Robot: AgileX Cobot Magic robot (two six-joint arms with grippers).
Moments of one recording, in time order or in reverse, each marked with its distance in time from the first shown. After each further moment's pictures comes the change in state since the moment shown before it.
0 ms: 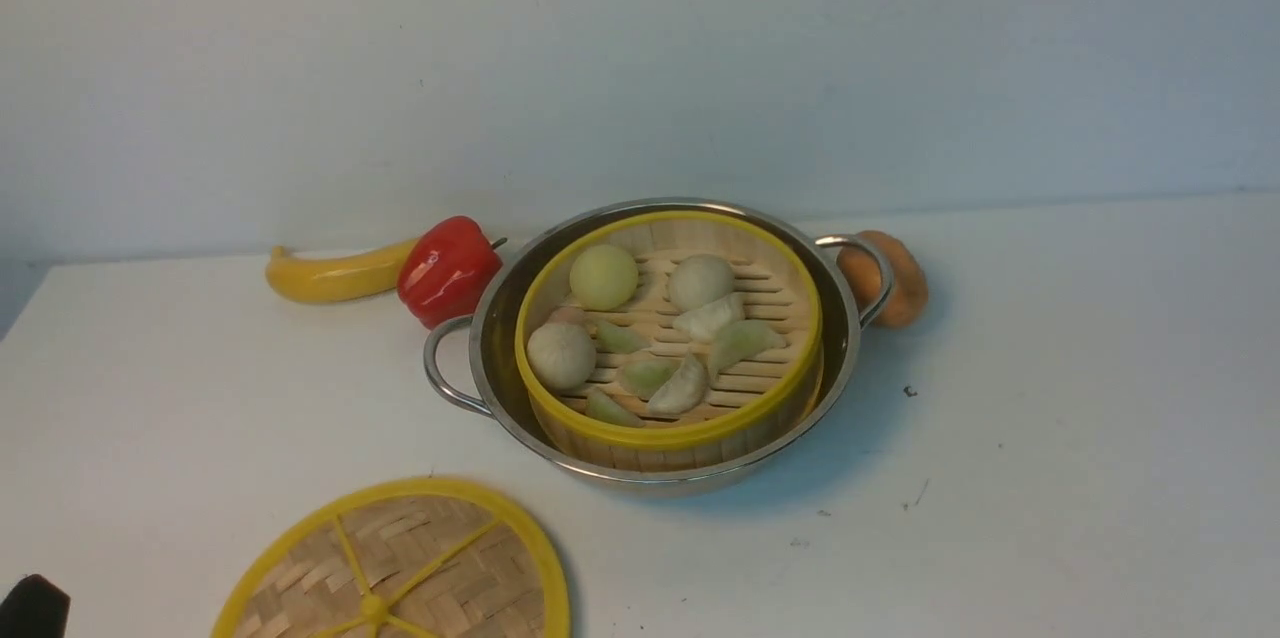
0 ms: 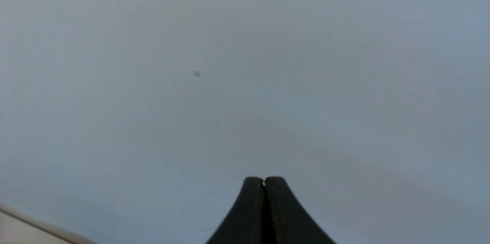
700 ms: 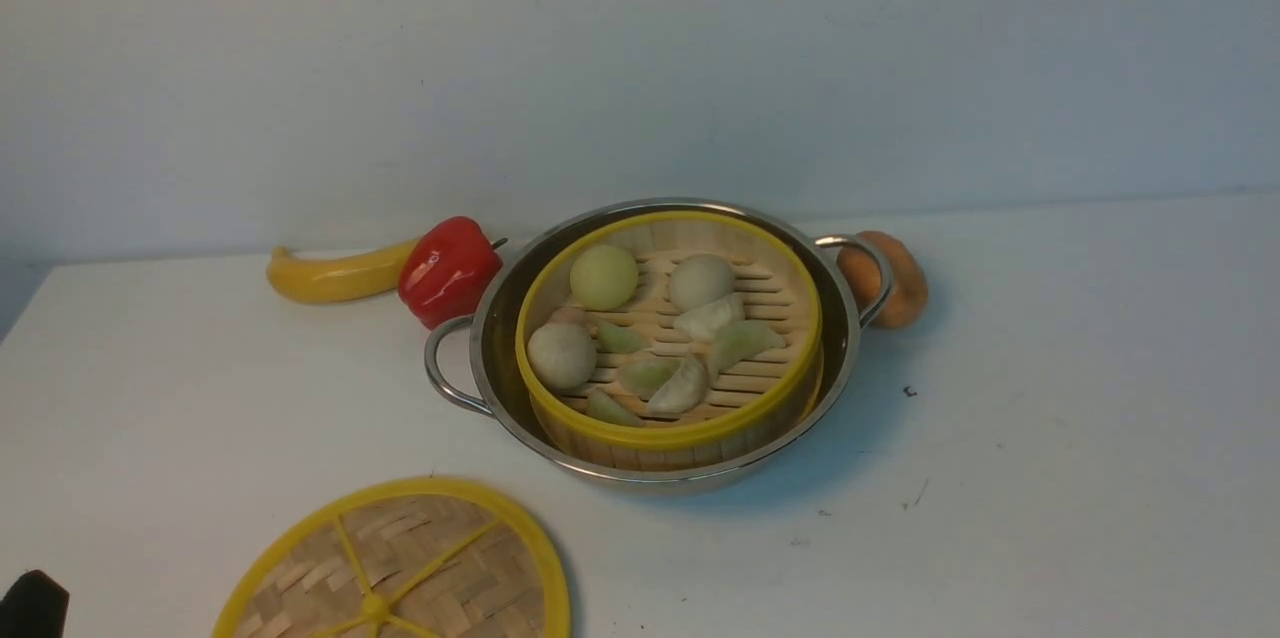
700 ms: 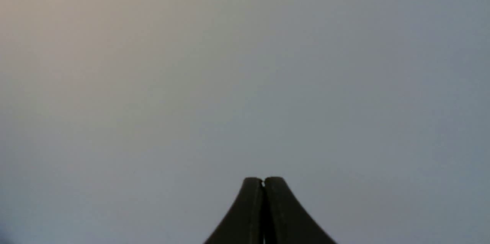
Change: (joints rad) right arm 0.000 -0.470 0.213 0.197 -0.003 0.102; left arm 0.000 0.018 0.000 0.037 -0.019 0.001
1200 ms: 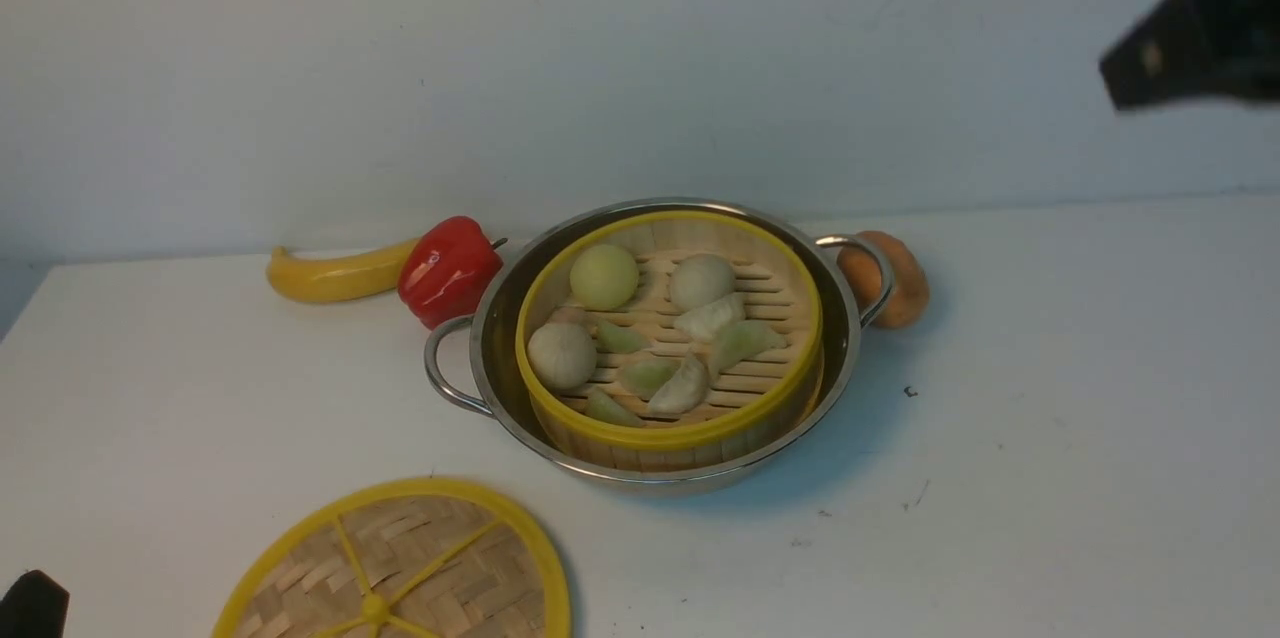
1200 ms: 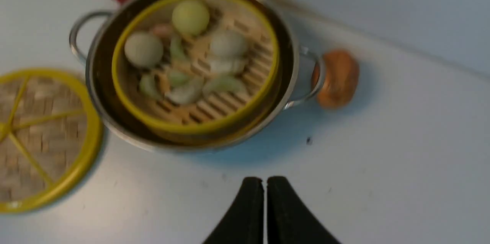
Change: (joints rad) right arm 0.000 -0.231 0.993 0.109 0.016 -0.081; left arm 0.000 0.000 0.000 0.000 0.000 0.000
